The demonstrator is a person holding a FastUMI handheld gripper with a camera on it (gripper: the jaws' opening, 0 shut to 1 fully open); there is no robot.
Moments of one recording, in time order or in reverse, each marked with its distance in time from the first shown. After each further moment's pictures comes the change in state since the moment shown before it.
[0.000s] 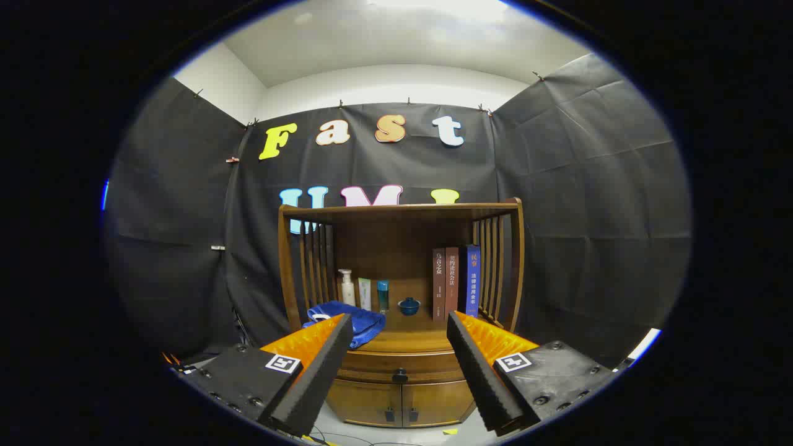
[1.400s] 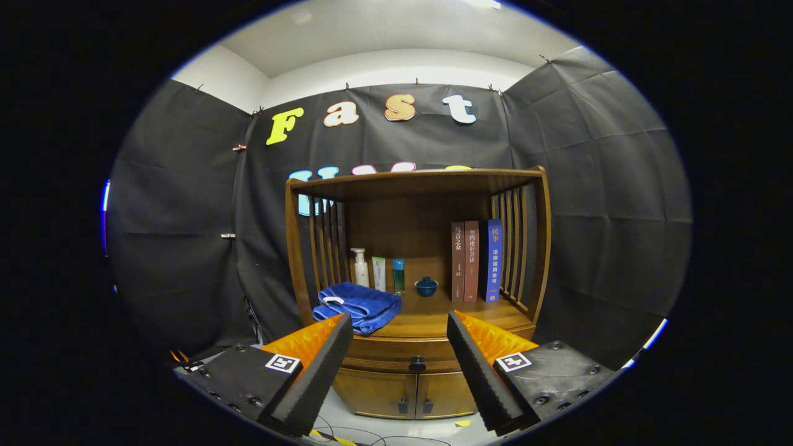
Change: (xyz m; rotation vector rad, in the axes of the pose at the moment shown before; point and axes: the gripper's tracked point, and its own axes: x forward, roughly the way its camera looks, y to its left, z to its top) arm 0.034 0.019 -0.056 0.027 0.106 0.055
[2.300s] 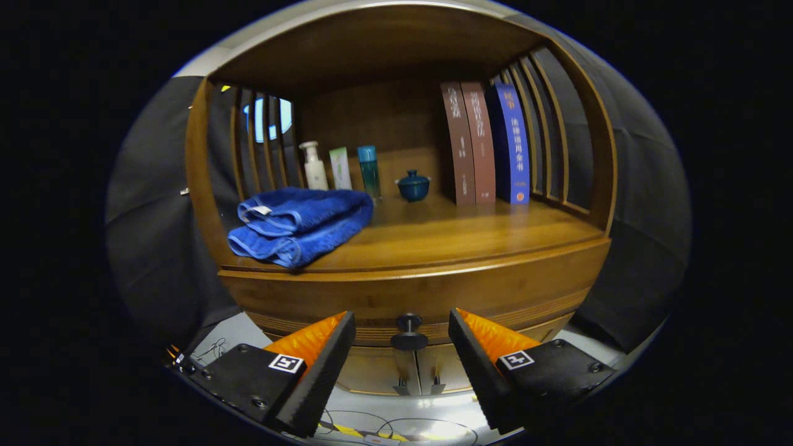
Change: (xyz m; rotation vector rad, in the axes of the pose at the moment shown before) arm 0.166 -0.034 -0.219 0.100 0.365 -0.066
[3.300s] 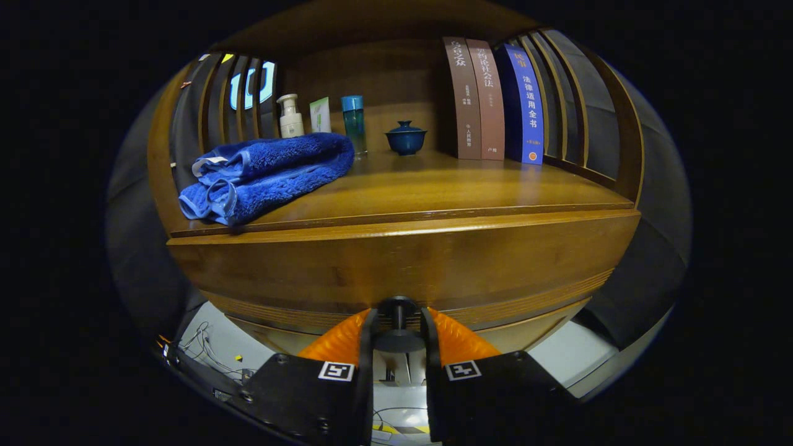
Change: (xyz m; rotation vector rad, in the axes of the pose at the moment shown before) arm 0.043 -0.011 -0.040 -0.040 0.114 -0.061
